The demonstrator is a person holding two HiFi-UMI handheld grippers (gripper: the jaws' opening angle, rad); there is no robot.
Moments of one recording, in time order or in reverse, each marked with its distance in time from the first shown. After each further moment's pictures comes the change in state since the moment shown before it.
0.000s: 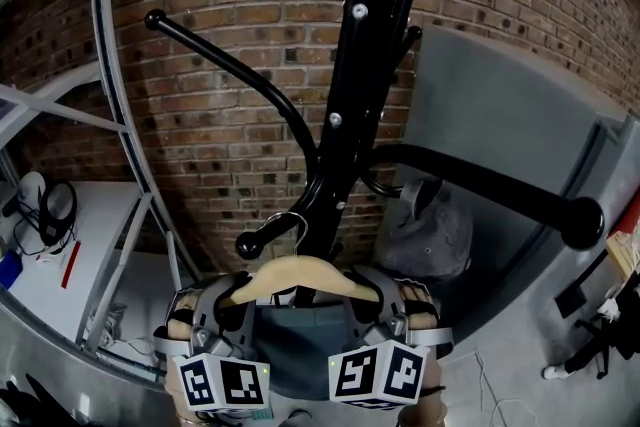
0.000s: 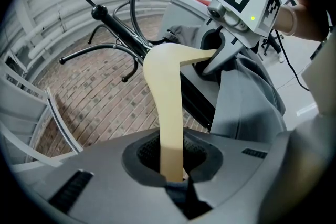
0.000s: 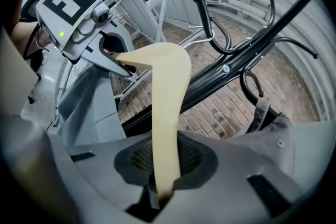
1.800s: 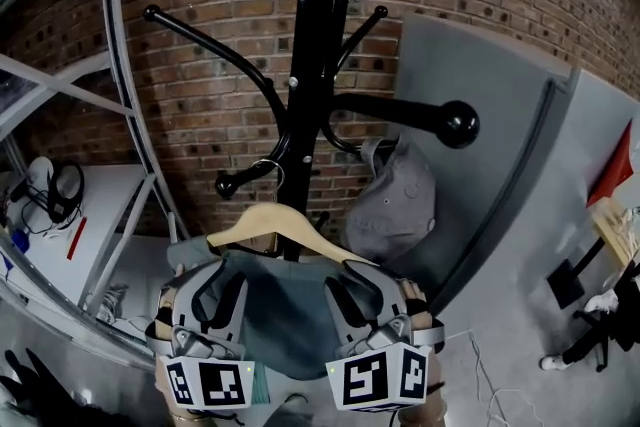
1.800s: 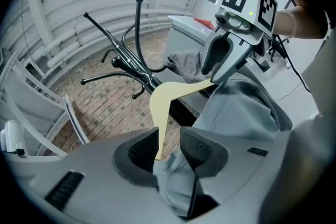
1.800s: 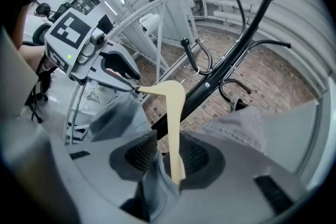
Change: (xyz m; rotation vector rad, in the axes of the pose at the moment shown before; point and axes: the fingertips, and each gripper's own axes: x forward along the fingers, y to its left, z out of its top) left arm -0.078 -0.017 0.036 -0.042 -0.109 0.116; right arm -0.089 0.017 0.003 0.126 -0.162 0.054
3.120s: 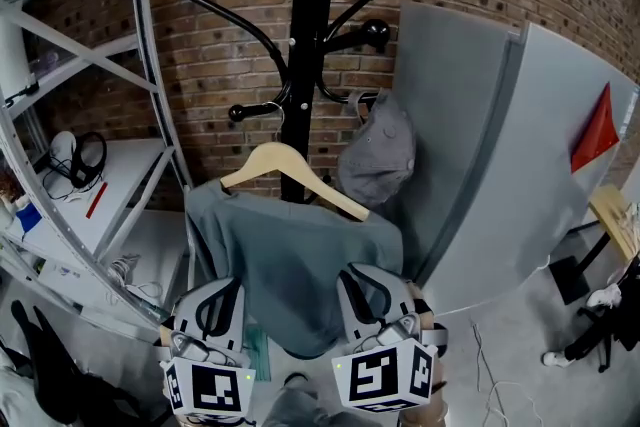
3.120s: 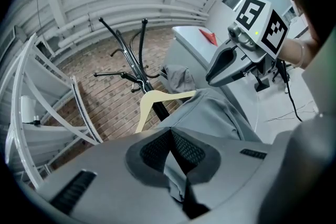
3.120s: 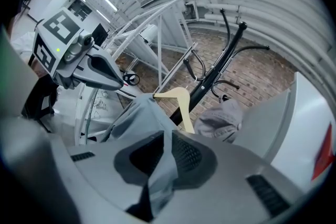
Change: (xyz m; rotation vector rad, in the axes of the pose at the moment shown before) left arm -0.109 -0.056 0.024 -0.197 0.092 -0.038; right arm -0.097 0.038 -0.014 0.099 -0.013 0.014
